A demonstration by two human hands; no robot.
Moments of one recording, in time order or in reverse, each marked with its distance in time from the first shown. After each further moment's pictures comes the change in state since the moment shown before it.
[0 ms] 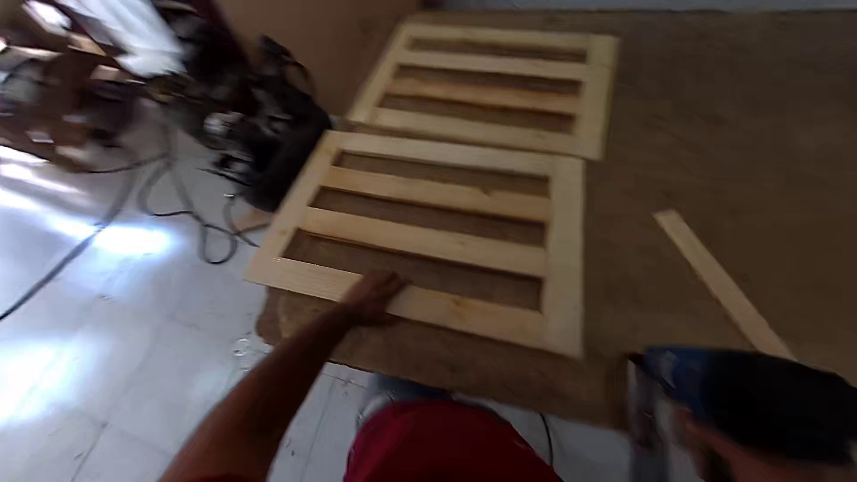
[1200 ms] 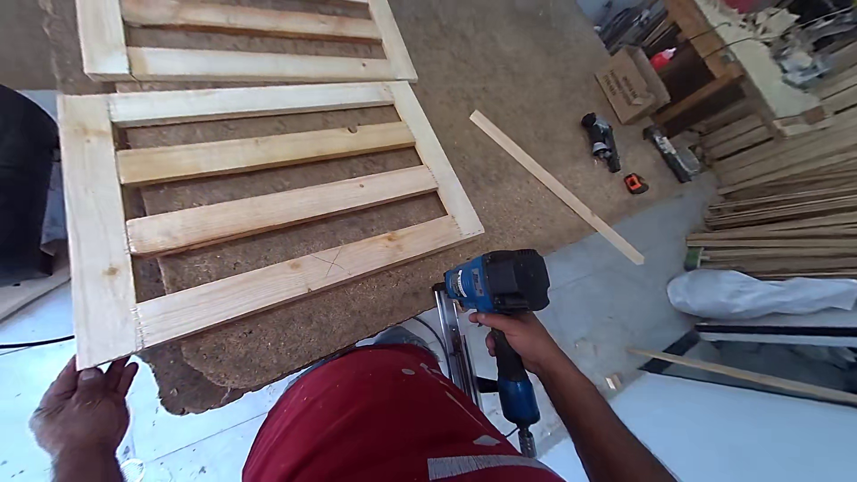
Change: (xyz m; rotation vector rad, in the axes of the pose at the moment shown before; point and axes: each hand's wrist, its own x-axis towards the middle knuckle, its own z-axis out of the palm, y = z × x) left_hand -0.232 -0.212 0.036 -1.450 0.685 -0.832; right_hand -0.159 -0.044 0.238 0.523 0.085 0.238
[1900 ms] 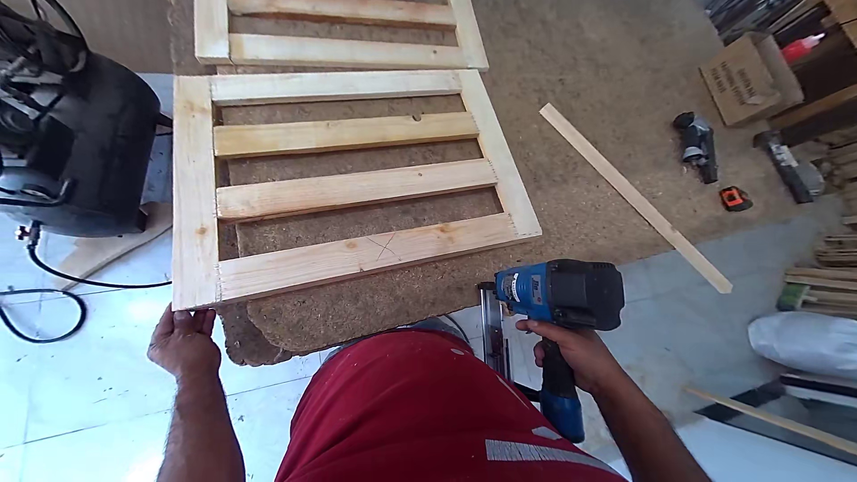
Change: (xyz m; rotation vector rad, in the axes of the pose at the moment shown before) left_hand -0.004 -0.010 0.028 -0.160 0.317 0.056; right_hand 0.005 0.013 -0.003 -0.030 -0.022 0.012
